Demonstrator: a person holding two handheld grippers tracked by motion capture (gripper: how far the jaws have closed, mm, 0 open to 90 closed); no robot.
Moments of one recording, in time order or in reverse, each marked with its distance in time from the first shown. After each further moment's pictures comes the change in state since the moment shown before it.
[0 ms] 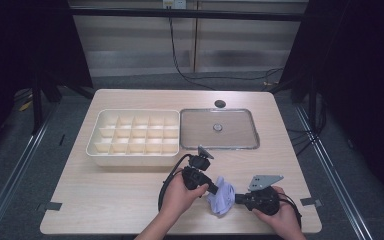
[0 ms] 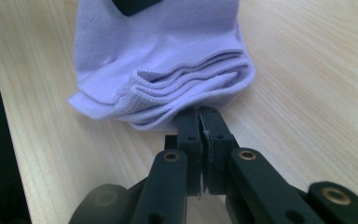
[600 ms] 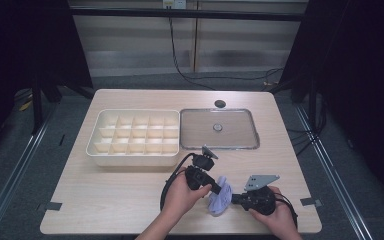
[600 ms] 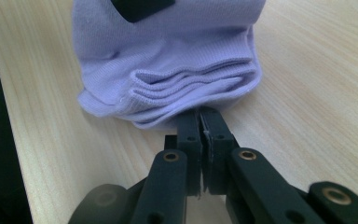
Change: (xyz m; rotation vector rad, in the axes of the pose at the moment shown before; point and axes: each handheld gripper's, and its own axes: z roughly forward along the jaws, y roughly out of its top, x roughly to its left) left arm -0.012 0.003 -0.001 0.001 0.006 0.051; right arm 0.004 0.005 0.006 -0.006 0.008 0.001
